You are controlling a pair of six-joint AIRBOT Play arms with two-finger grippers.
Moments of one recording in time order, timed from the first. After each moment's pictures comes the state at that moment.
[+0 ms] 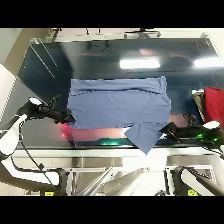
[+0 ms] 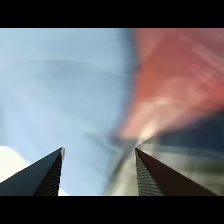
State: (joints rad) left arm 0.24 -1.63 1.00 0.98 -1.23 -1.12; right arm -0.38 -1.13 0.40 -0.80 1.08 1.25
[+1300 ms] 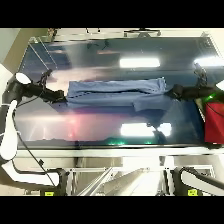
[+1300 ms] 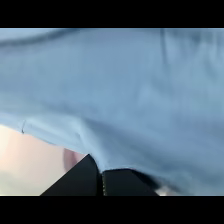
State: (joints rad) left arm 0.16 -1.60 1.44 1.10 -1.36 -1.23; right arm -0.24 -1.32 1.12 -0.73 1.14 1.18
